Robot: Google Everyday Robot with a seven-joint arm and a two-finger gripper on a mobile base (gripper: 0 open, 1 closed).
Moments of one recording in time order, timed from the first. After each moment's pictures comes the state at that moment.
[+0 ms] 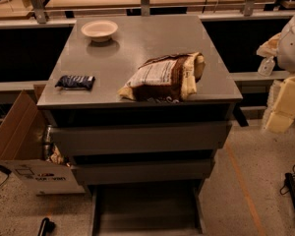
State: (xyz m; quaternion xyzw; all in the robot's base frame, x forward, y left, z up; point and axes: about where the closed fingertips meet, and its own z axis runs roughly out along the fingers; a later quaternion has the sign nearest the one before) arm 0.438 -0.217 0.976 -0.60 0.78 -0.03 0.16
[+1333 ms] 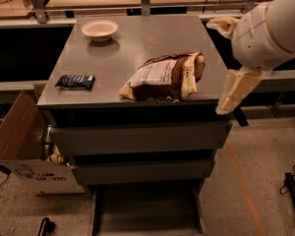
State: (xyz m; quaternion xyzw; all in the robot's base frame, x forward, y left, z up) arm 0.508 -0.146 0.982 -0.71 0.62 -0.08 0.33
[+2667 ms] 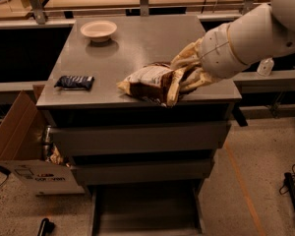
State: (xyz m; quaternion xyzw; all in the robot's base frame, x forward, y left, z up) arm 0.543 -0.079 0.944 -0.78 0.49 -0.03 0.39
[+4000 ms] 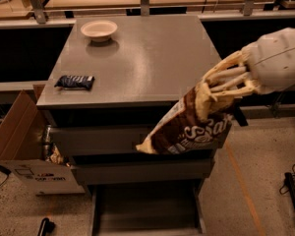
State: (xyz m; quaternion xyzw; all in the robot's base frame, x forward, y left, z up) arm 0.457 -0.123 0.978 -0.76 0.41 0.17 0.46
